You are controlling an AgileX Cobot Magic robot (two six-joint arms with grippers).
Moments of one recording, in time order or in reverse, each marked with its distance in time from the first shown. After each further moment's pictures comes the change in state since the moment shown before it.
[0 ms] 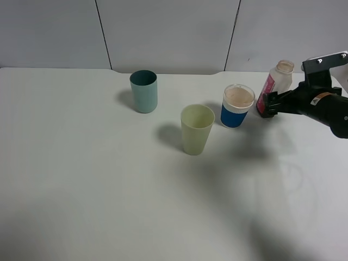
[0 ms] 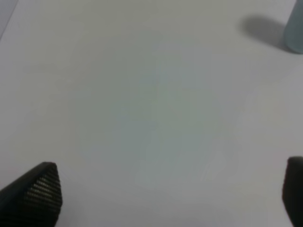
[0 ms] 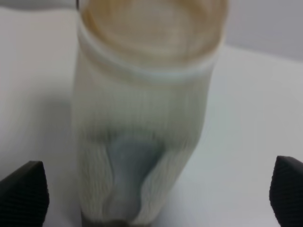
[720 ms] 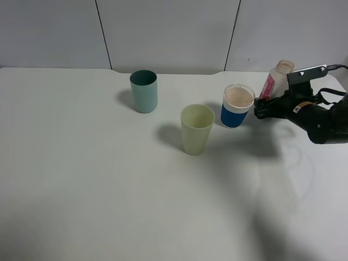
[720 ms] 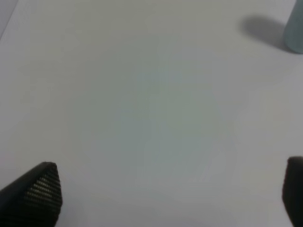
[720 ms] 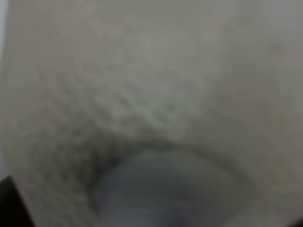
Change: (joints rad) left arm 0.000 0.000 0.000 0.000 0.000 0.000; right arm 0.002 0.238 -0.121 -0.016 -0.168 0.000
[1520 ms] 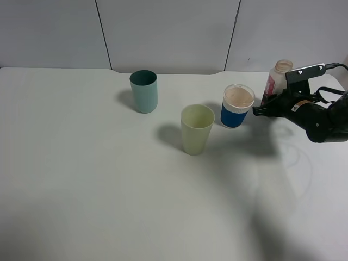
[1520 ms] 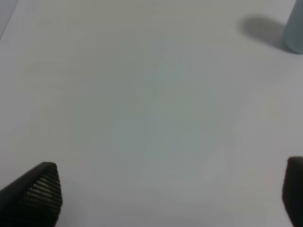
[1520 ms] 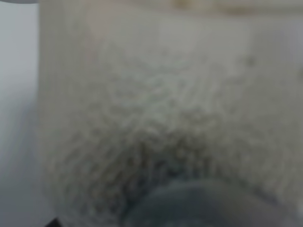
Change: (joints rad) left arm 0.000 0.000 0.000 0.000 0.000 0.000; right arm 0.004 0.000 -0.006 -0.004 0.005 0.004
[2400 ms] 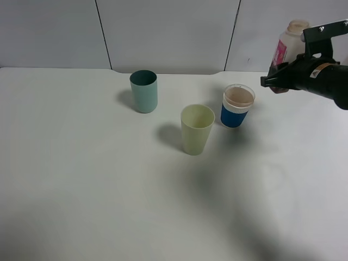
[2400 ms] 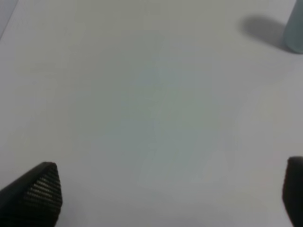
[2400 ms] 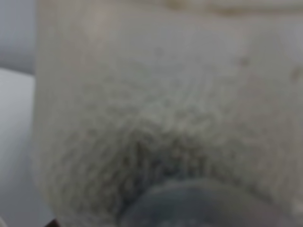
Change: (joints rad) left arm 0.000 0.000 0.000 0.000 0.000 0.000; right arm 0.048 -0.410 0.004 -0.046 0.398 0.091
